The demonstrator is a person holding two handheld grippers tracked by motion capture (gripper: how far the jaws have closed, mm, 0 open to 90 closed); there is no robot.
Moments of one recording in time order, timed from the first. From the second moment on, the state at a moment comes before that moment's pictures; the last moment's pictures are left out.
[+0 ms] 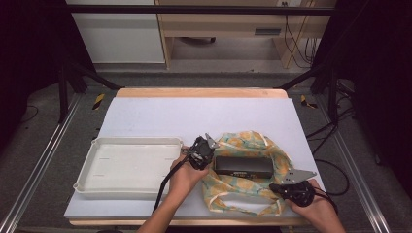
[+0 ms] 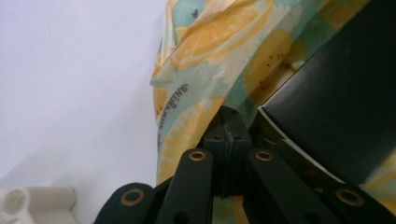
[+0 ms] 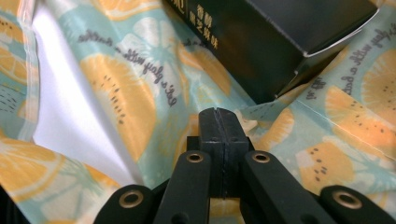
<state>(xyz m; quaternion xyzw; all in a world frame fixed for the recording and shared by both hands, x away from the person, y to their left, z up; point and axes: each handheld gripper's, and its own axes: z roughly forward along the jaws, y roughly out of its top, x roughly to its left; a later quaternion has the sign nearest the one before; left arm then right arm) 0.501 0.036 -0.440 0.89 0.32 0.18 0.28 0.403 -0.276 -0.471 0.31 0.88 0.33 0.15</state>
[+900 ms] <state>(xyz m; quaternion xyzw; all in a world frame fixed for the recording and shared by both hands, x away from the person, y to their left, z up) 0.446 0.042 -0.419 0.88 0.29 0.17 0.34 0.399 -0.264 -0.450 0.27 0.86 0.39 0.18</state>
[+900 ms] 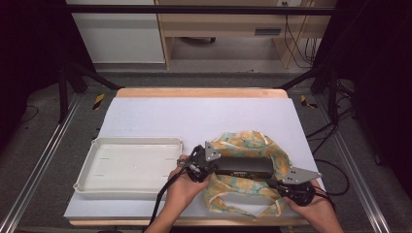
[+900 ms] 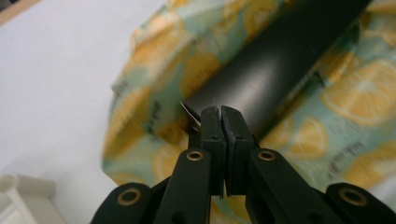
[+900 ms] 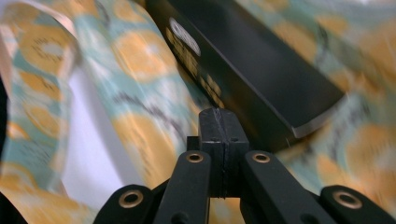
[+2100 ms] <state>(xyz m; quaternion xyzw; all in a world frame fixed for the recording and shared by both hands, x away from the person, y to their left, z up) 0.439 0.062 -0.394 0.89 0.24 0.15 0.35 0.452 -0.261 -0.373 0.21 0.92 0.30 0.14</state>
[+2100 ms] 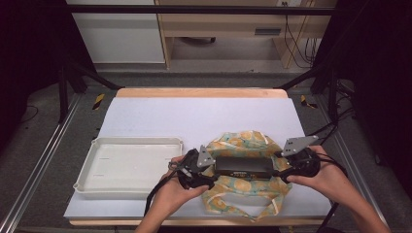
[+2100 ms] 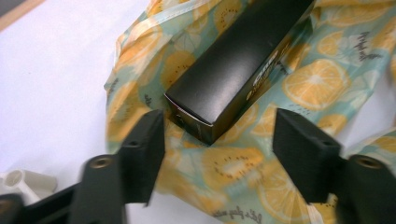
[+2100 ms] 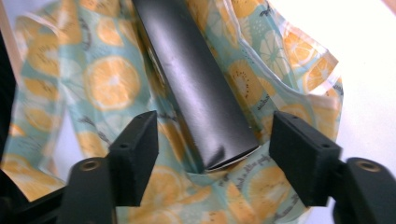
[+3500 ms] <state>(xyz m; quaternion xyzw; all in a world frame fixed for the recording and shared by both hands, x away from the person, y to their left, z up) 0.435 0.143 -0.400 0.90 0.28 0.13 0.31 0.506 -0.230 -0.417 0.14 0.98 0.15 0.06</state>
